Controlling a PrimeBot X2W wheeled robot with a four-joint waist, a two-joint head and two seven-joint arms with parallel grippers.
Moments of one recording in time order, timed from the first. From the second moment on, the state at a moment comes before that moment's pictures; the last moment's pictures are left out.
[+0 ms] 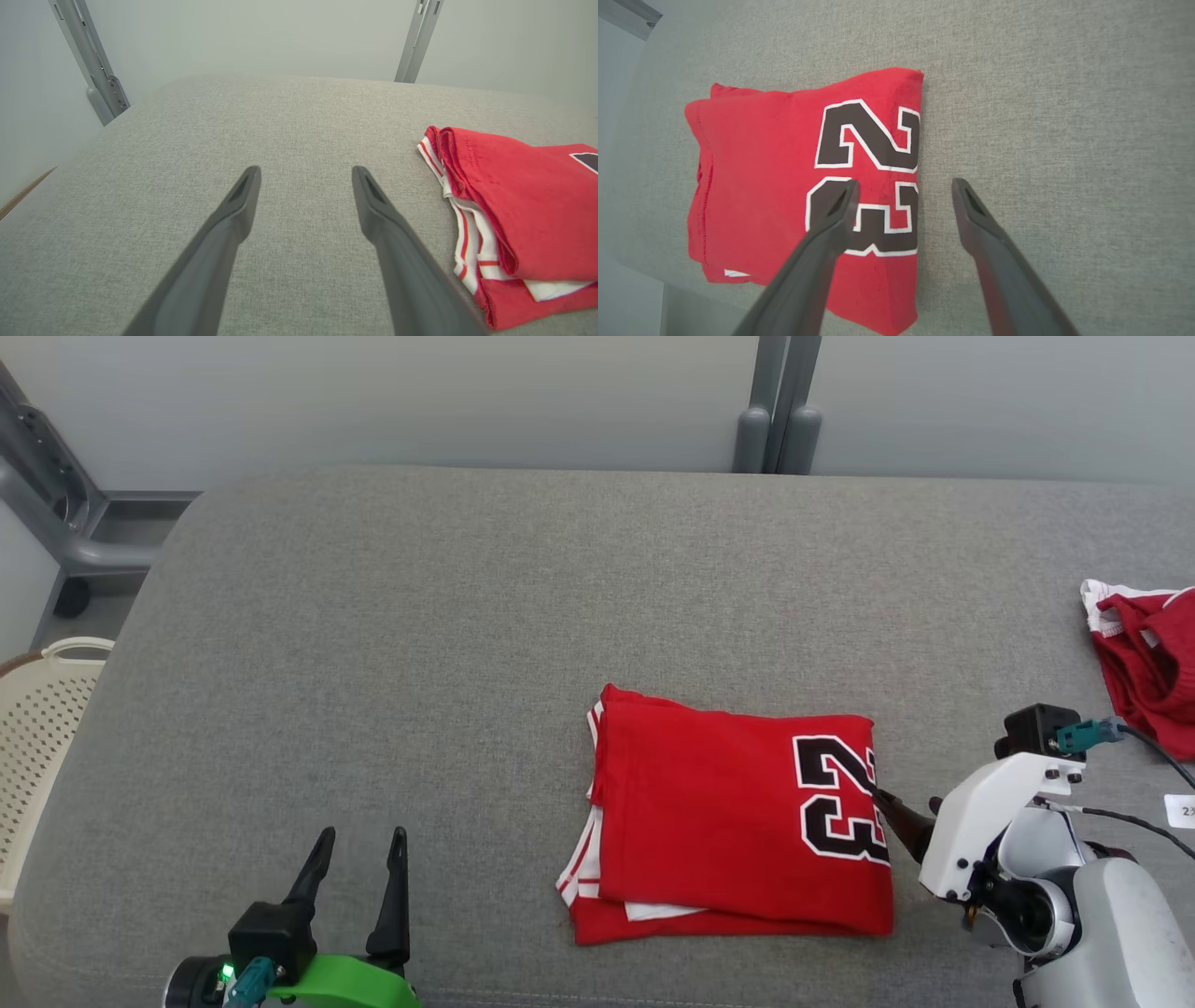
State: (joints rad) left arm -0.01 0.05 -0.09 0.33 -0.16 -0.11 -0.26; right arm -0.21 -0.05 -0.13 0.22 0.37 0.13 0.70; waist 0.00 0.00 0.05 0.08
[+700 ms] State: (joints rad) left arm -0.06 0.05 -0.09 0.34 -0.15 -0.12 -0.26; right arm -0.34 -0.06 -0.10 0.49 0.36 0.13 0.64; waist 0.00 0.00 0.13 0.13
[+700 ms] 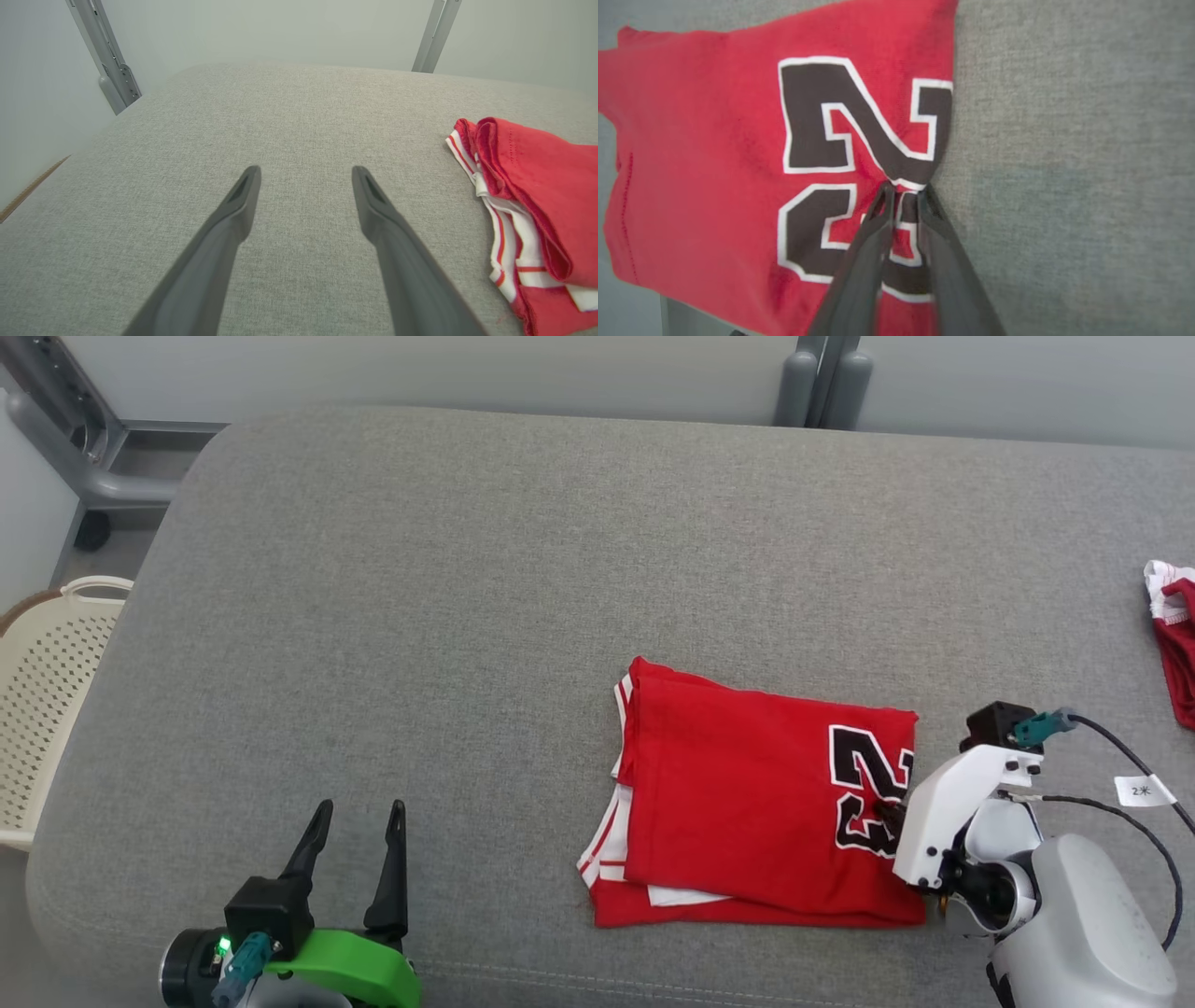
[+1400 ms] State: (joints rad) left arm -0.07 0.05 -0.09 0.29 -0.15 -0.11 -0.26; right arm -0.49 -0.05 -0.11 0.46 0.10 0.13 0.67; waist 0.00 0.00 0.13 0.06
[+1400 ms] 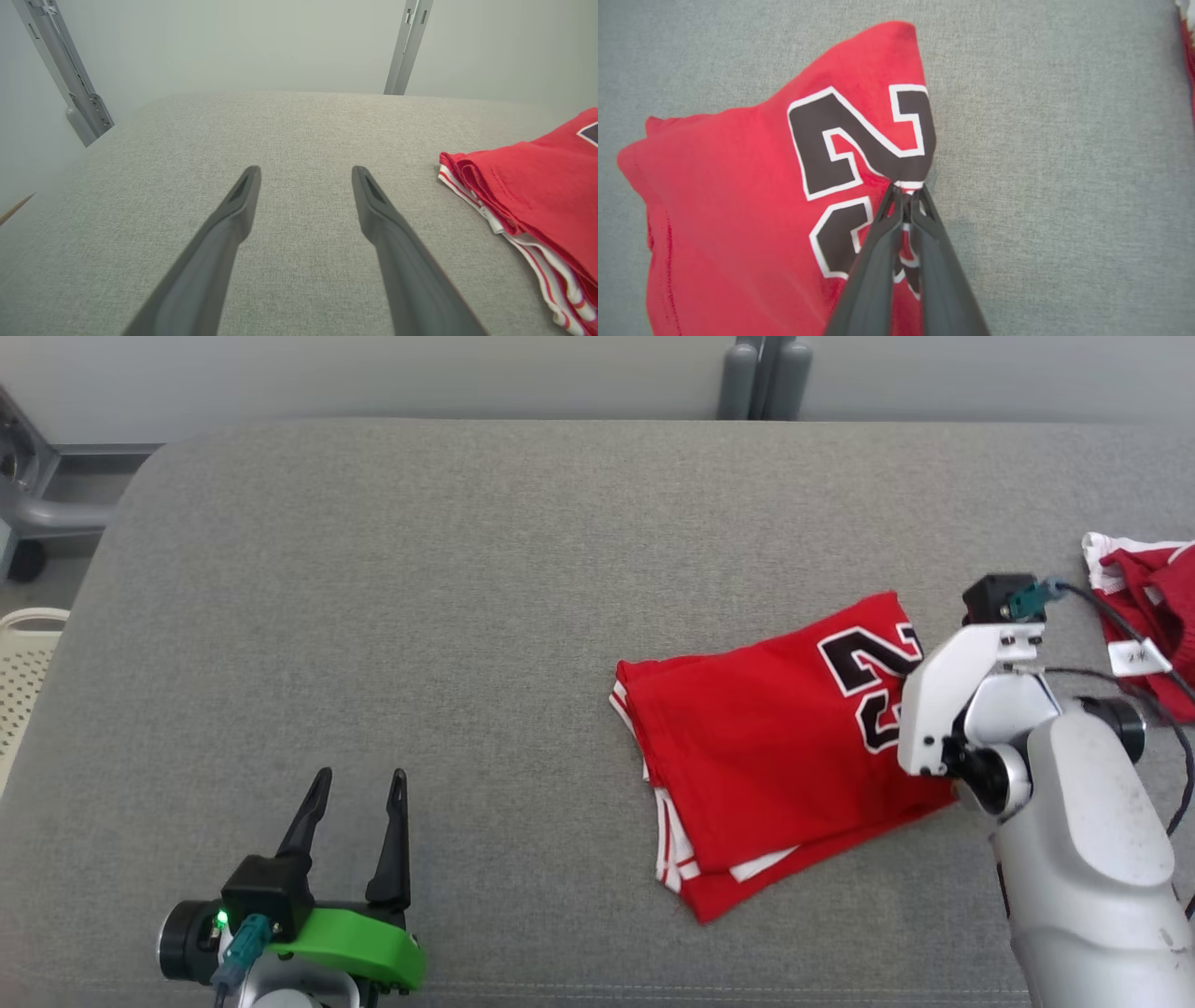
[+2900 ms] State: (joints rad) left arm -0.33 0.08 -0.30 0.20 -0.10 -0.13 -0.26; right arm -1.02 -0.47 -0.34 0.55 -0.28 0.13 0.70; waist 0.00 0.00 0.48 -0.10
